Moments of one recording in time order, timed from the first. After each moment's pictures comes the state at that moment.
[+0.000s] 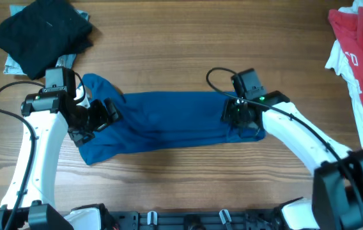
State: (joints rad) left arm 0.11 1.41 1.06 -1.09 0.29 -0.41; right arm 0.35 1.59 0.97 -0.65 -0.04 0.58
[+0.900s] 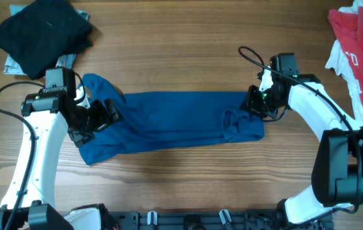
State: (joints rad) left arm 0.11 1.41 1.06 -1.09 0.29 -0.41; right arm 0.05 1.76 1.07 -0.69 -0.38 0.37
